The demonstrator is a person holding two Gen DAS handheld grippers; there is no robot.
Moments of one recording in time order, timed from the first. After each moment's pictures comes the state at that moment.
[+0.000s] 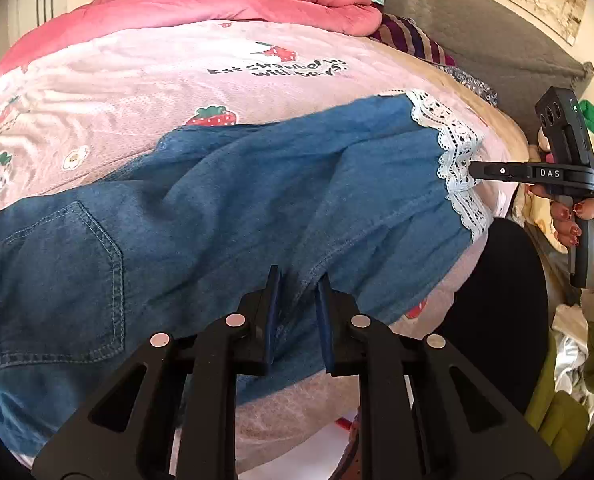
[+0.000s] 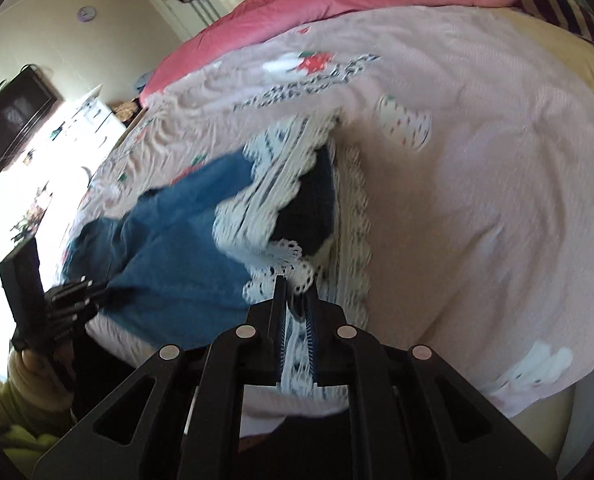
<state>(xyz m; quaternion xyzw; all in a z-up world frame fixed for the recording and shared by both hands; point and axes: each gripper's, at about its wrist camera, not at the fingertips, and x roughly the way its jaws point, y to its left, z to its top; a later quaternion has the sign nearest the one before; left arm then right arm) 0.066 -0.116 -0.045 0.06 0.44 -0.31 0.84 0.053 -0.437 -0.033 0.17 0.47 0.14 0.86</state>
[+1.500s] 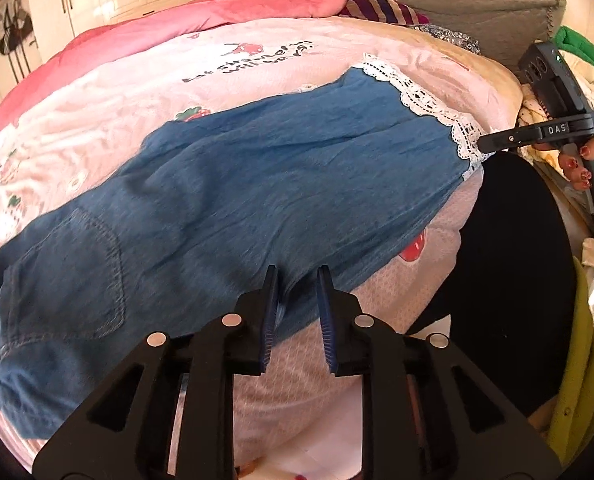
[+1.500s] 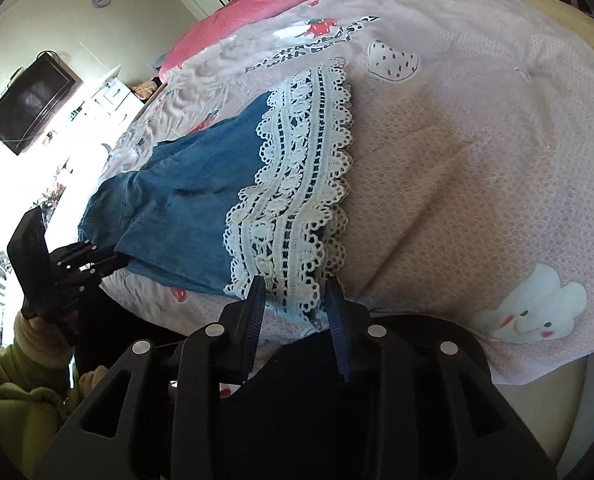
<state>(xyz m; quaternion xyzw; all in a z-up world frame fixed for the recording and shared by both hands) 0.032 -0.127 -0.052 0.17 0.42 -0.32 0.83 0.022 -0.454 -0.060 0.17 0.50 0.19 0.83</state>
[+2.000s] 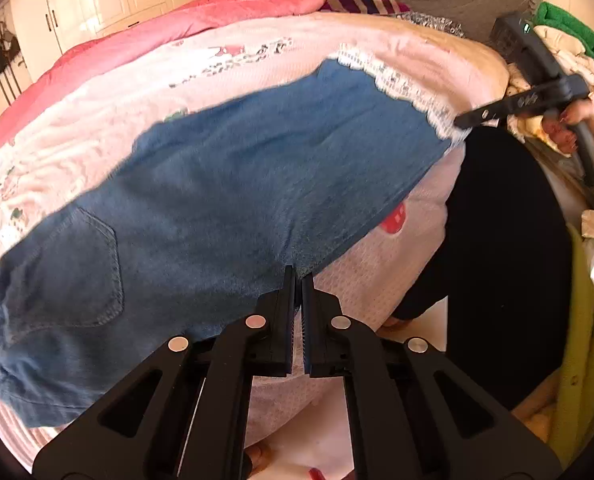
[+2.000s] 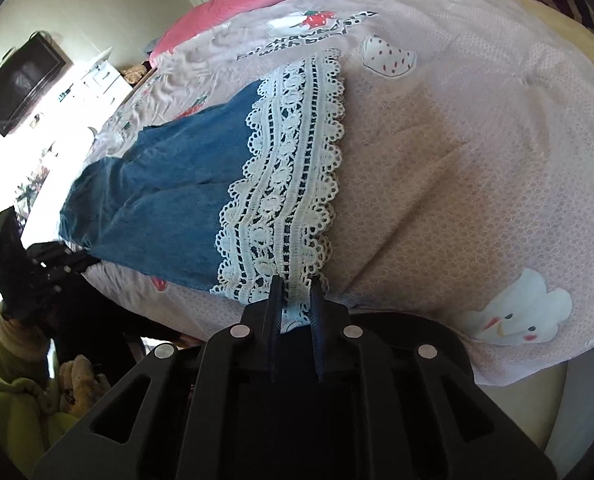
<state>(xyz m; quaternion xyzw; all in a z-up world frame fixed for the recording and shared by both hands) 0.012 -0.126 -0.055 0.20 0.41 -0.33 0.82 0.022 -0.454 -0.057 0.16 0.51 0.17 0.83</state>
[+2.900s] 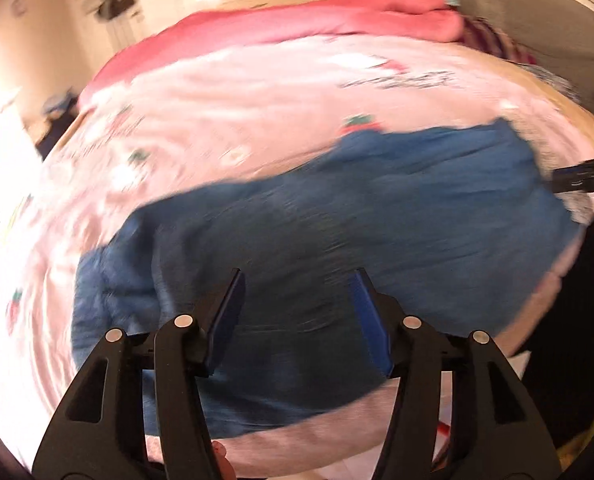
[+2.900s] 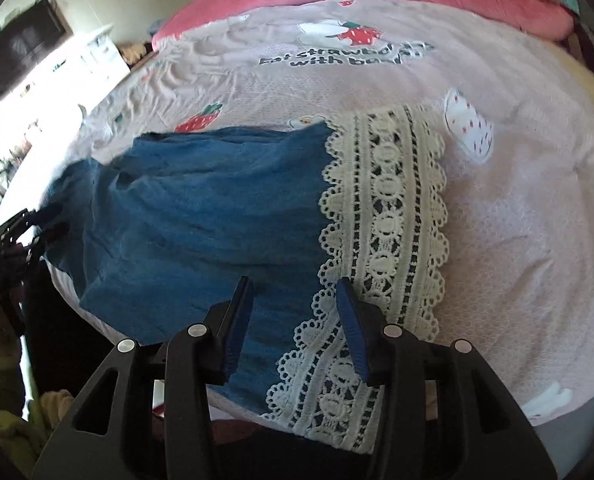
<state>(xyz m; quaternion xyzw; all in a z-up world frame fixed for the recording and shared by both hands) 0.078 -0.036 -0.035 0.13 0.42 -0.12 0.89 0.085 -0.381 -0.034 0.07 0.50 0.17 0.85</state>
